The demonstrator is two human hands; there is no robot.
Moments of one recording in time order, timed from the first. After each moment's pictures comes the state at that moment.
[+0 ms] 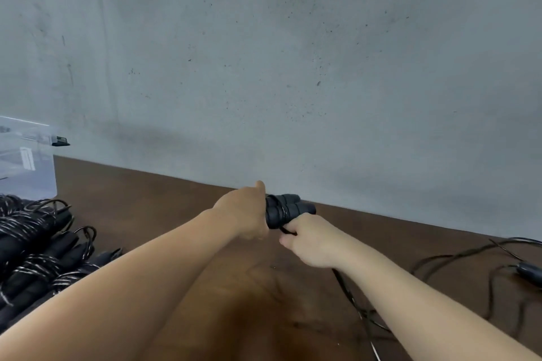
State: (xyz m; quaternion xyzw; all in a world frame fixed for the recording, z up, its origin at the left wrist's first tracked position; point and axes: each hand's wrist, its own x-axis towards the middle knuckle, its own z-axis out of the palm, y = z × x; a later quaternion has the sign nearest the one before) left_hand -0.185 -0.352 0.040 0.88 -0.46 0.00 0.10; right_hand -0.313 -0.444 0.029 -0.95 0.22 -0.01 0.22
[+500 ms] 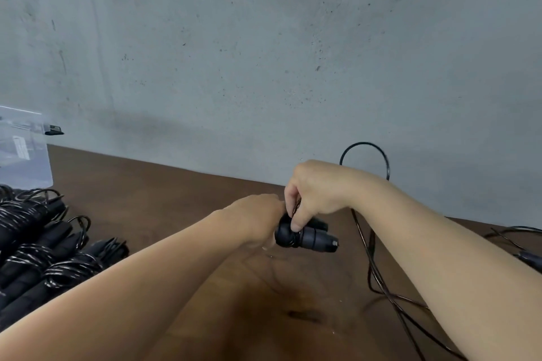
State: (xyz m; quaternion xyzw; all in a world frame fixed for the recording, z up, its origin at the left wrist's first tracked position) left_hand -0.198 -0.370 0.020 0.81 -0.59 -0.03 0.04; right_hand -0.306 -0.462 0.101 -0.99 0.11 0.06 0.05
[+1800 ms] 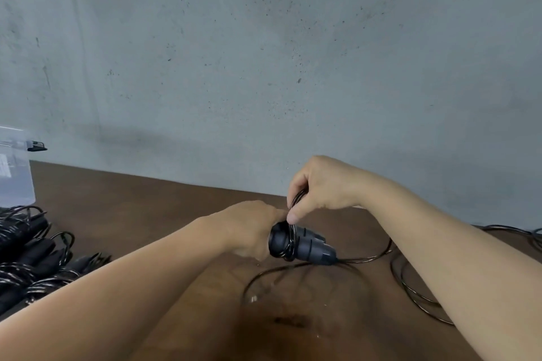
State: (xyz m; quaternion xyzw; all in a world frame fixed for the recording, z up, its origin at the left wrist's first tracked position) left_hand -0.221 -0.362 0.036 0.77 -0.64 -0.02 0.06; right_hand -0.341 -0.484 0.113 -0.98 0.11 -0.04 0.17
